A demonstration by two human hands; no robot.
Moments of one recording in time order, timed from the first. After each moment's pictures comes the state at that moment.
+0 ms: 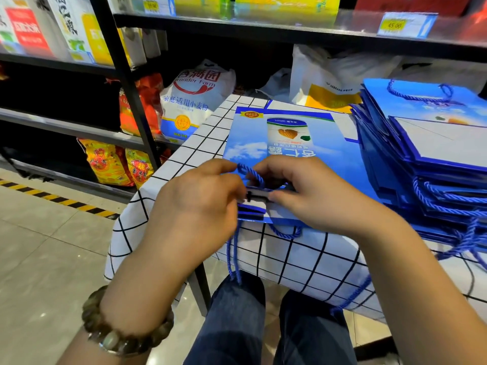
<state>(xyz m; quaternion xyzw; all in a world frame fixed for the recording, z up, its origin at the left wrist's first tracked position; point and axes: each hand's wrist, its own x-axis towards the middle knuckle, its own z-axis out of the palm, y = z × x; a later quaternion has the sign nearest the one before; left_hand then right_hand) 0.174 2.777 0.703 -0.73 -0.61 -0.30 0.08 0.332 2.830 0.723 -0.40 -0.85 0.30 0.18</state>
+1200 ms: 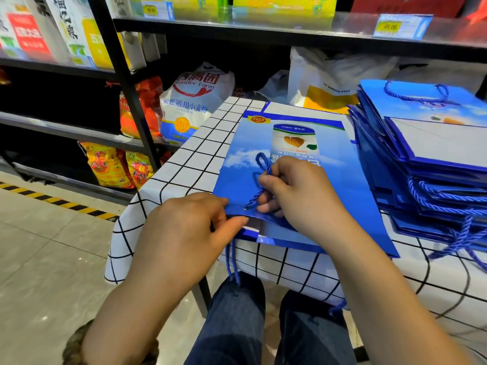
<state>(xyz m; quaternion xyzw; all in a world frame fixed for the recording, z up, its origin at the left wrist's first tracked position) 0.169 2.759 0.682 -0.72 -0.63 -0.31 0.03 0.318 2.826 0.707 -0.52 -0.69 0.39 0.32</state>
